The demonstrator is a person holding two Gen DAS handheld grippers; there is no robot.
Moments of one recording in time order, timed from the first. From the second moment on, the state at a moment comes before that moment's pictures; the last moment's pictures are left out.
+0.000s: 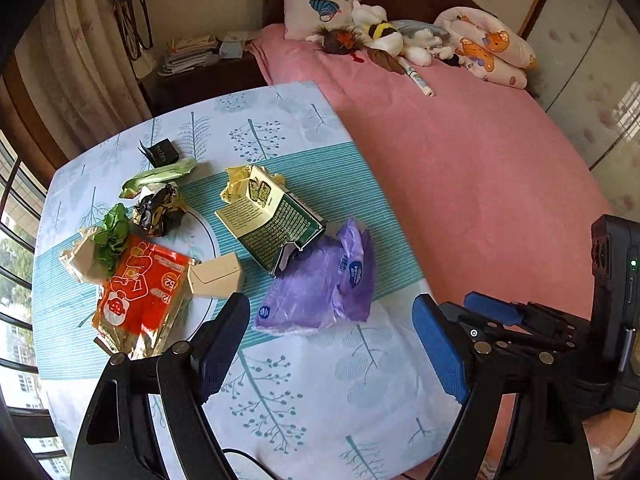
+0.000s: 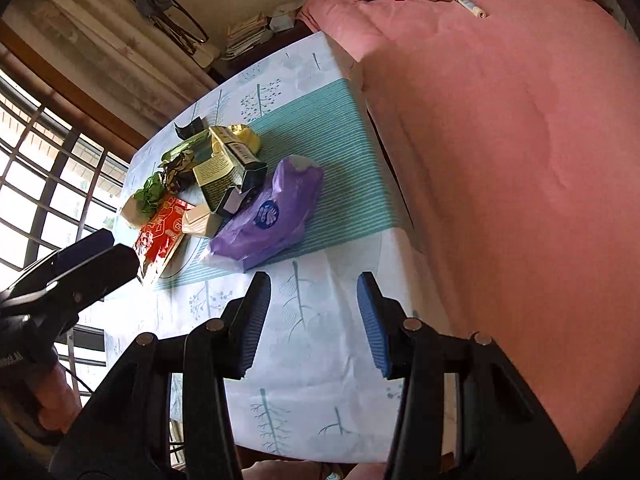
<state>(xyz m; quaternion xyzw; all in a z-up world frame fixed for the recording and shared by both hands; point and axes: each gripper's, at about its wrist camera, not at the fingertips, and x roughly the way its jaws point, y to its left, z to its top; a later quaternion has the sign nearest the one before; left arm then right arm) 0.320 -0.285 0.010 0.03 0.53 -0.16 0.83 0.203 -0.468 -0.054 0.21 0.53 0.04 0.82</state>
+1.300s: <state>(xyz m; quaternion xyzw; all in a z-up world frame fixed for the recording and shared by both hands) 0.330 -0.283 -0.105 0.07 0.62 -0.14 0.77 0.333 -0.433 -0.089 0.18 0.56 0.19 0.78</state>
